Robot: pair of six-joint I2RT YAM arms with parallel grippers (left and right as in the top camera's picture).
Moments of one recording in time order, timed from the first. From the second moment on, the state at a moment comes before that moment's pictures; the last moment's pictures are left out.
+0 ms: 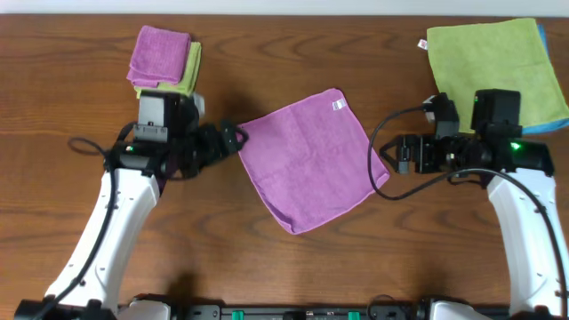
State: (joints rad) left arm -0.13 1.37 1.00 -0.70 0.54 -0.61; right arm -0.13 1.36 1.11 -0.92 -0.53 -0.11
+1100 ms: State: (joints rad) left arm -0.45 1.37 0.41 -0.02 0.62 -1.28; right arm -0.15 1.36 1.11 -0.93 -0.61 -0.14
